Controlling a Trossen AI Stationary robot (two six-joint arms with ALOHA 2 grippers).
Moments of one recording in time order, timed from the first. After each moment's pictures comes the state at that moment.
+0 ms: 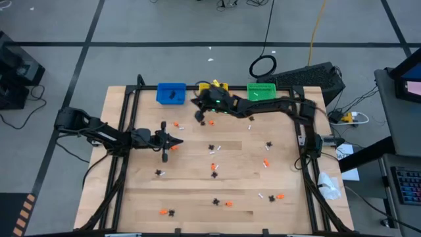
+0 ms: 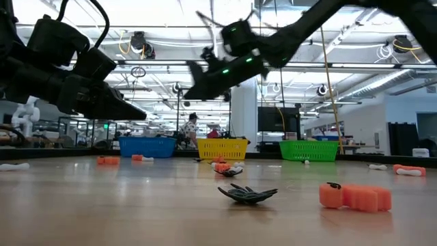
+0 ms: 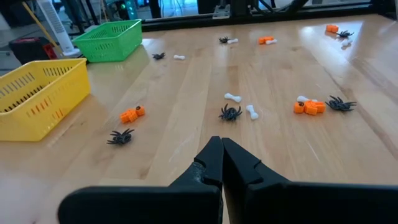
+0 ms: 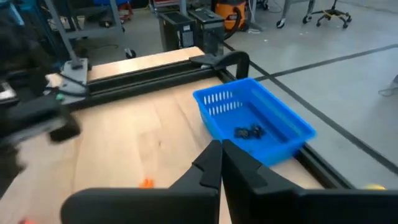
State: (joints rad) left arm 0.02 1.31 0.00 1.05 -0.08 0.09; right arm -0.32 1.99 1.36 0.38 0.06 0.05
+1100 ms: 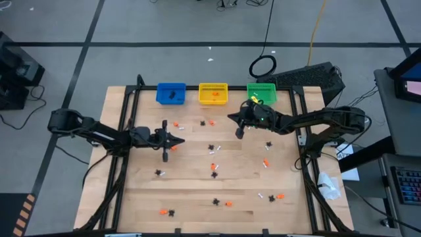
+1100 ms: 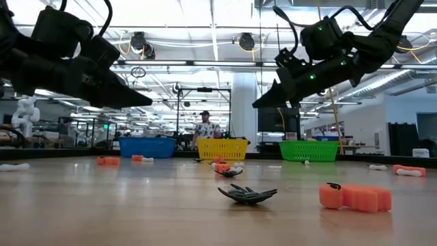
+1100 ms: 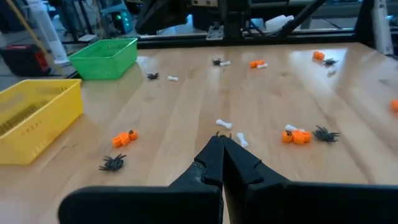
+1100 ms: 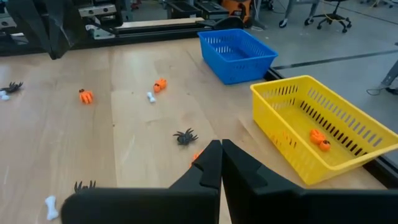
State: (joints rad) left arm 0.02 1.20 0.06 0.94 -0.04 0.06; right arm -0.30 1.46 0.56 0.65 0.05 -0.01
